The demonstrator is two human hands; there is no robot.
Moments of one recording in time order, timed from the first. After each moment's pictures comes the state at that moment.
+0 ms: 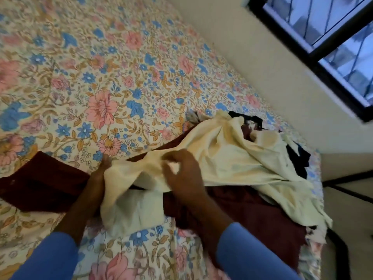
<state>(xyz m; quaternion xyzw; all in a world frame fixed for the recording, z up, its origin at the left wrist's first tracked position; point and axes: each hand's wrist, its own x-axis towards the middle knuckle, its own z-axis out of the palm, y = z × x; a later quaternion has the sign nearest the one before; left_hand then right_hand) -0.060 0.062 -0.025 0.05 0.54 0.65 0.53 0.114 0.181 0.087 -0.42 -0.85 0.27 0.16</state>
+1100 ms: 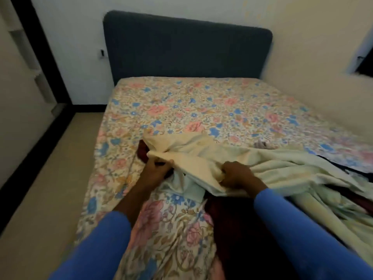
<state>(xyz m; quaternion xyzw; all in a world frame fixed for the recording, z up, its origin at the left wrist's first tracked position) 0.088 -0.027 0.016 0.05 0.70 0.68 0.20 0.185 0.228 0.065 -0.21 -0.96 0.03 -0.17</state>
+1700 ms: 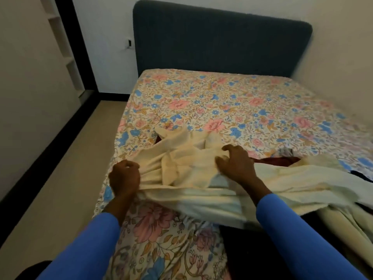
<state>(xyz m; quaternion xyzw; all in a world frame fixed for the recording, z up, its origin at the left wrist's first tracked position) 0.082 -0.111 0.005 -0.20 0.85 0.49 -0.08 0.138 0.202 0.051 -0.18 -0.96 0.19 0.06</state>
